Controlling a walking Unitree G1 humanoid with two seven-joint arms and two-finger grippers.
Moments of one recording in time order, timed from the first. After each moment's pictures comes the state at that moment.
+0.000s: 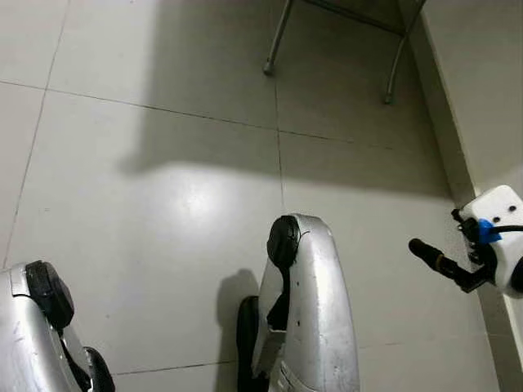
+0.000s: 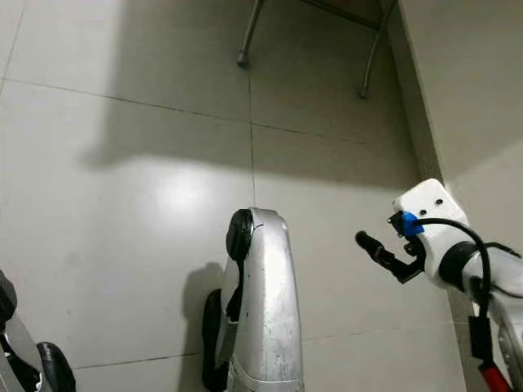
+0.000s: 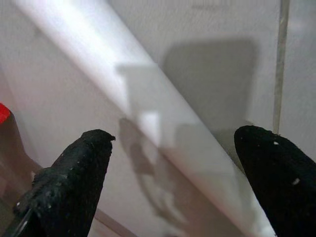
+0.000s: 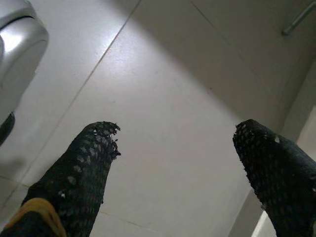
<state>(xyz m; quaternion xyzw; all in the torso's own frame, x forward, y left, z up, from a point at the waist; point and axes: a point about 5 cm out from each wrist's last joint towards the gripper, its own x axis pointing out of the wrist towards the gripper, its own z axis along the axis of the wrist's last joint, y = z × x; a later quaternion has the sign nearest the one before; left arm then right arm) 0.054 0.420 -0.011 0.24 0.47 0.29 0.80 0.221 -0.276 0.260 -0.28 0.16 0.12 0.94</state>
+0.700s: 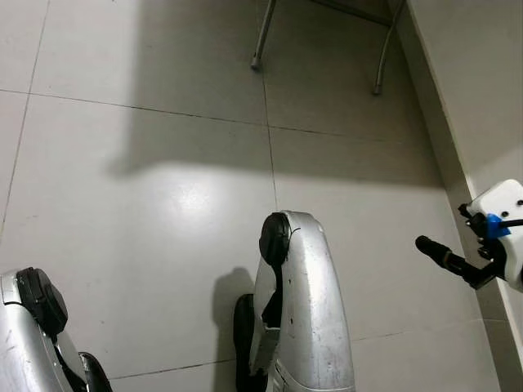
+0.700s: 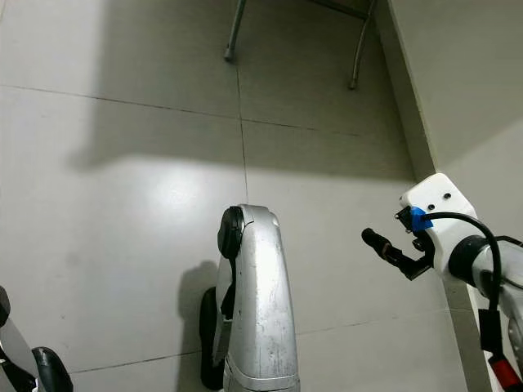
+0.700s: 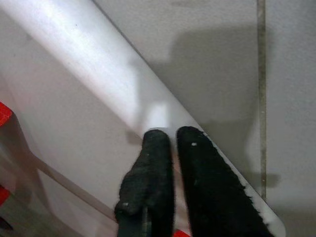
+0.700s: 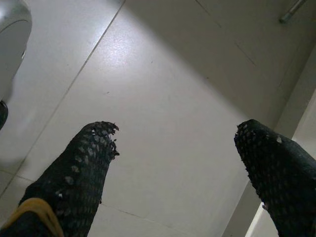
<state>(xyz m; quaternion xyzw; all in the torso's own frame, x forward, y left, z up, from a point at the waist) 0.050 0.406 -0.024 0.24 0.49 0.27 0.79 0.223 -0.281 0.263 -0.28 0.16 0.12 0.94</state>
